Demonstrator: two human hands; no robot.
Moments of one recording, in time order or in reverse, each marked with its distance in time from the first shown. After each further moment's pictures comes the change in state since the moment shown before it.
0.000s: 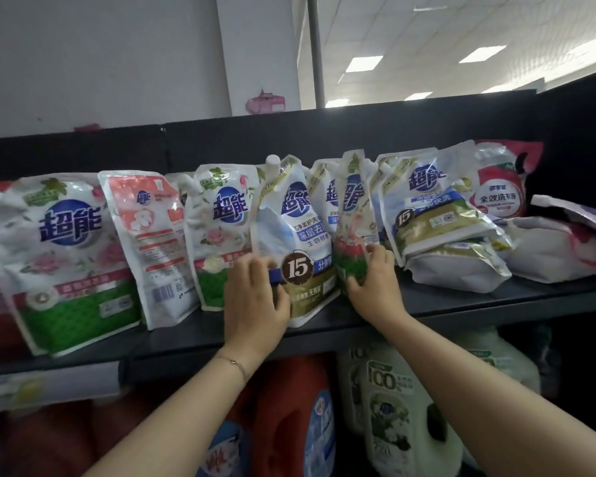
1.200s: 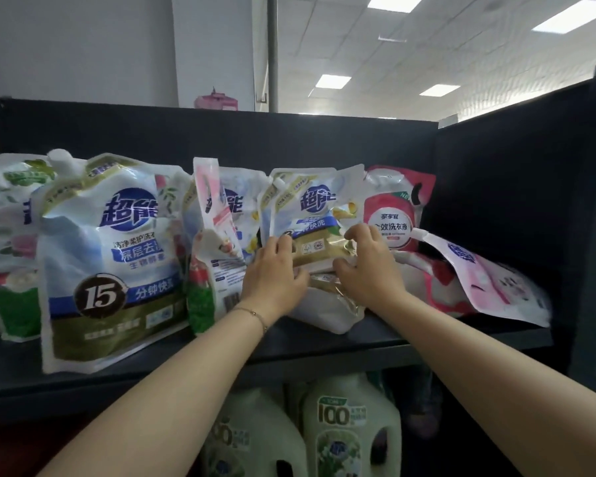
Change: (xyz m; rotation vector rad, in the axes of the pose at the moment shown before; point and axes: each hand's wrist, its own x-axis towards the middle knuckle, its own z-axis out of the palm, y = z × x) left_hand 0.089 0.196 0.181 -0.101 -0.422 -0.147; right_hand 0.099 0.106 -0.185 -0.293 -0.014 -0.162
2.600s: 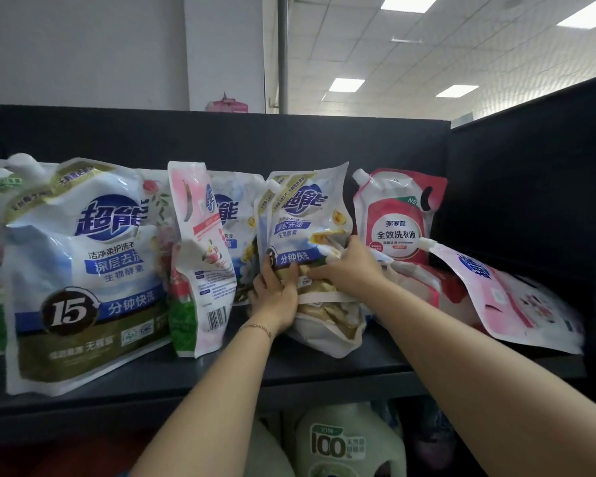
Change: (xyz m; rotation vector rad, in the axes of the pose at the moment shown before) left_hand 0.017 -0.010 0.060 -0.478 -0.176 -0.577; right_hand 0.054 0.021 0.034 0.224 -0.243 0.362
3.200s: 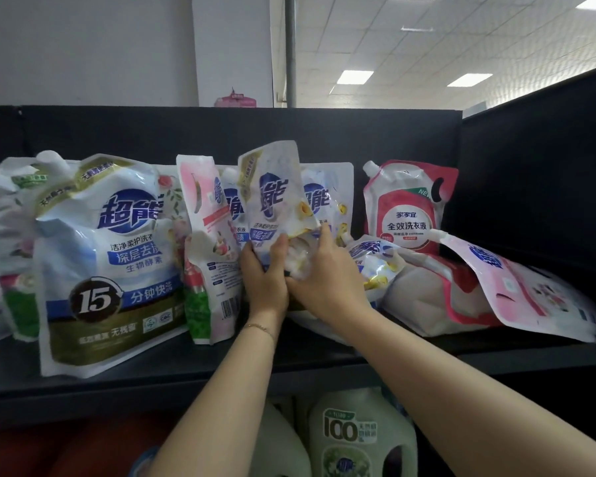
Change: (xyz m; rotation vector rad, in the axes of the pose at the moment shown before) left_hand -0.027 0.015 -0.024 -0.802 0.376 0.354; right_hand -0.059 -0.024 0.039 -0.134 0.211 -0.422
